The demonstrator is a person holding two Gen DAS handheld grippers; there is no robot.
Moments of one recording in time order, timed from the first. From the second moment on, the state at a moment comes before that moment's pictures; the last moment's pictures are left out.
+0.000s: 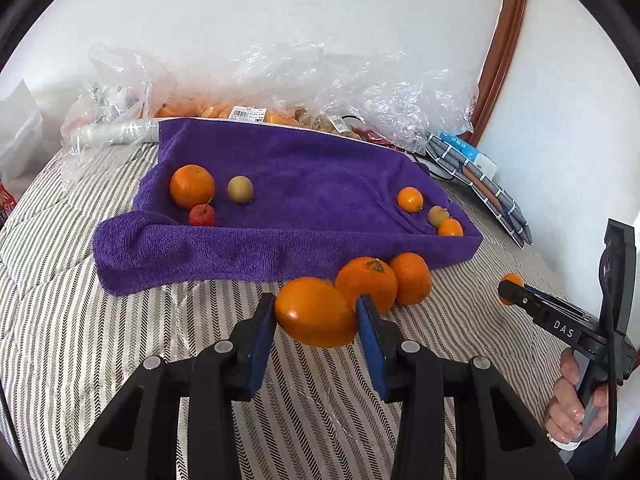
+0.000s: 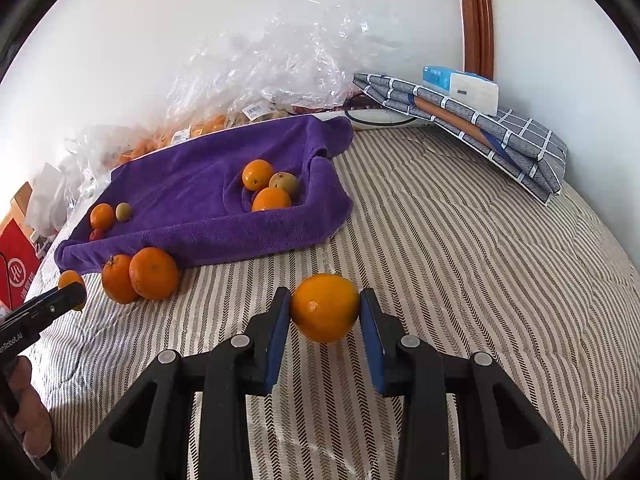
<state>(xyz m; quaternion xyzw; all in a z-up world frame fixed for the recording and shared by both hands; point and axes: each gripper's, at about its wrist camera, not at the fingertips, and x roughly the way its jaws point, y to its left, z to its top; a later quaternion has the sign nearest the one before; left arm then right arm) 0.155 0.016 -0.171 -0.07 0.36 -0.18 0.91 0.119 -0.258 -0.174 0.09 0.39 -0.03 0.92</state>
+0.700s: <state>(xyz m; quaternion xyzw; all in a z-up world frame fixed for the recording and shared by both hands) 0.152 0.045 -0.159 -0.11 0.32 -0.11 0.93 0.114 -0.267 -0.172 0.11 0.37 -0.02 0.92</state>
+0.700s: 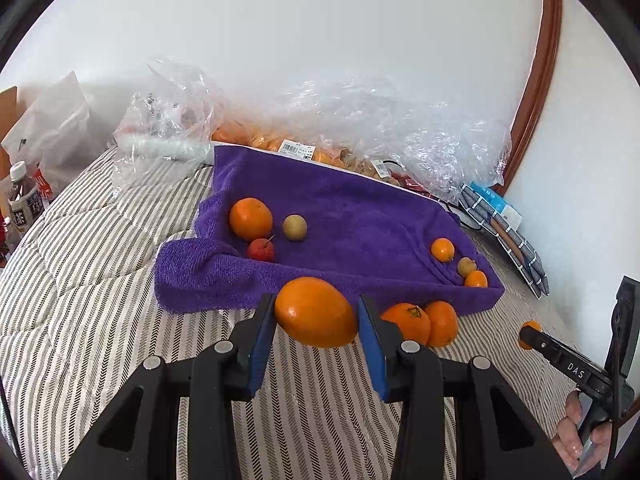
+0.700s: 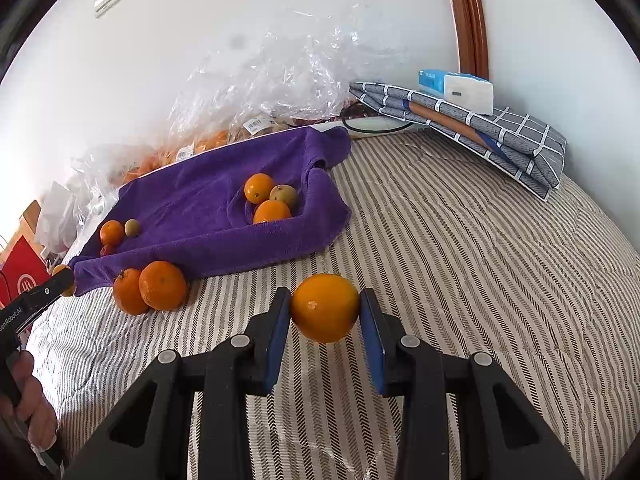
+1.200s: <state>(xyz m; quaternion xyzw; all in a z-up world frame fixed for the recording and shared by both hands) 0.148 0.048 -0.154 -0.12 0.30 -0.10 0.94 0.115 -0.272 -0.144 0.13 0.35 -0.01 0.93</state>
